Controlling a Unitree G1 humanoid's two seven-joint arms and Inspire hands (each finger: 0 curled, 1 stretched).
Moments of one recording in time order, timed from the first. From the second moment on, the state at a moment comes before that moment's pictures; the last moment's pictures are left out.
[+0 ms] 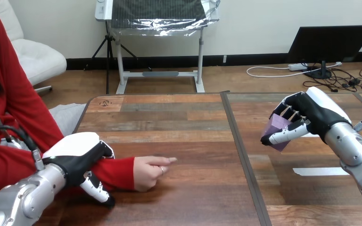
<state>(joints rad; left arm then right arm) -0.24 0.65 -0.26 0.36 0.65 -0.14 -0.26 -0.80 -0.51 0.22 1.32 -0.41 -0.40 0.01</state>
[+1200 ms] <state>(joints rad) -0.24 0.65 -0.26 0.40 0.60 -0.16 -0.23 -0.80 -0.51 0.22 1.32 -0.40 -0.40 0.01</state>
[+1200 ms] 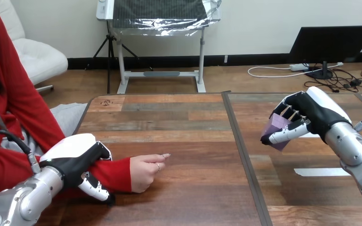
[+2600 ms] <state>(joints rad) -0.23 0.65 -0.19 0.33 0.55 -0.16 -0.23 -0.80 -0.50 0.22 1.32 -0.40 -0.40 0.01</state>
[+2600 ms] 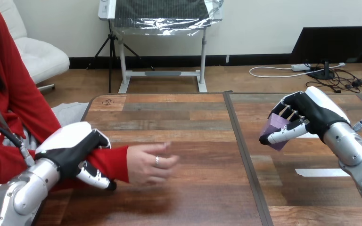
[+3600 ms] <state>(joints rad) -0.24 0.64 -0.19 0.30 0.52 -0.12 -0.25 -0.79 -0.45 0.22 1.32 -0.39 -0.40 0.01</state>
